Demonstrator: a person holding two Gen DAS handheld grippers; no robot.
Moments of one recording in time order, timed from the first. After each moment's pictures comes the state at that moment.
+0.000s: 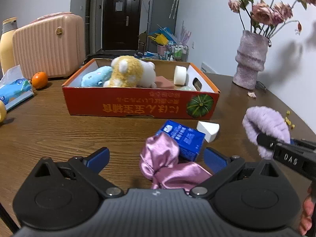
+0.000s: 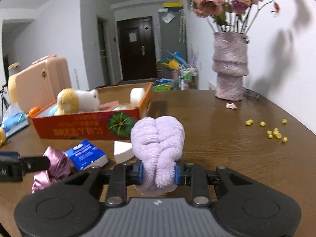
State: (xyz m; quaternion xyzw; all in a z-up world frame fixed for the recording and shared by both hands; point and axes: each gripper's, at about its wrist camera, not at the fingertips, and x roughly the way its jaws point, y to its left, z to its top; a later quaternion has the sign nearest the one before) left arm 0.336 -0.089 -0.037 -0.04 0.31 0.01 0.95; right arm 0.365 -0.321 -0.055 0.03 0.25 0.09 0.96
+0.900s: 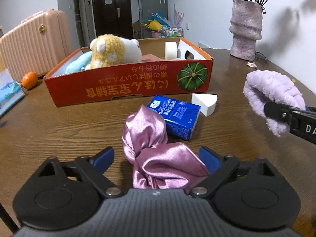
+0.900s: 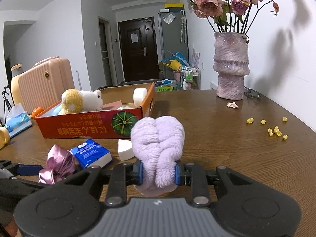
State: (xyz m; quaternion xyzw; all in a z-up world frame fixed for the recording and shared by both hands) left arm 0.351 -0.120 -0.072 0.02 0.35 0.01 0.94; right arm 0.359 -0.318 -0.057 0.03 0.25 0.10 0.96
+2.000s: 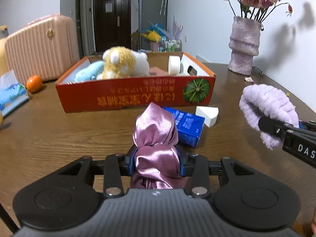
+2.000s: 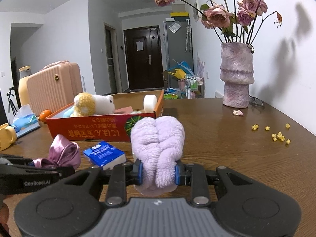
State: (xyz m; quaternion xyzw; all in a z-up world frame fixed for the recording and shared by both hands) left arm 0.332 -0.096 -0.057 0.00 0.31 -0.01 0.95; right arm 0.338 -0.302 -0.055 0.02 0.22 0.11 0.97
